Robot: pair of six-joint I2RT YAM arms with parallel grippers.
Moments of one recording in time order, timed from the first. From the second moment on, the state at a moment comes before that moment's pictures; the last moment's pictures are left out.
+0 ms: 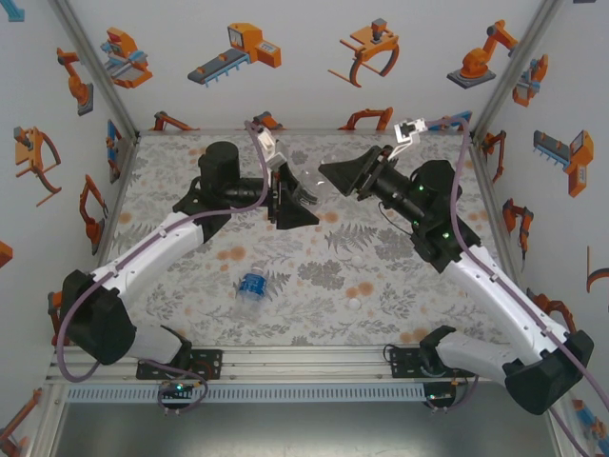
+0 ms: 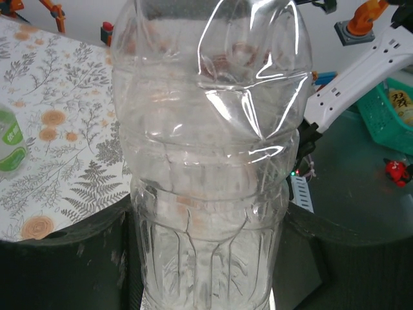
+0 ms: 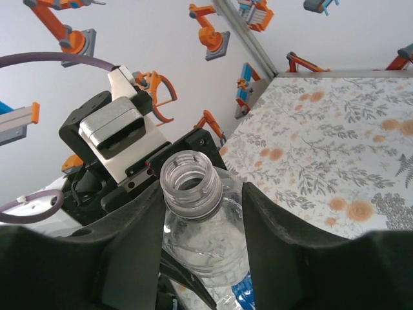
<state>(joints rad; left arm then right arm) -0.61 1.39 1.14 0.12 1.01 -0.16 0.58 1.08 1.07 0.14 -0.30 0.71</state>
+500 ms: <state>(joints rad) -0.62 1.39 1.14 0.13 1.03 -0.18 0.57 1.11 1.07 0.25 -0.35 0.77</state>
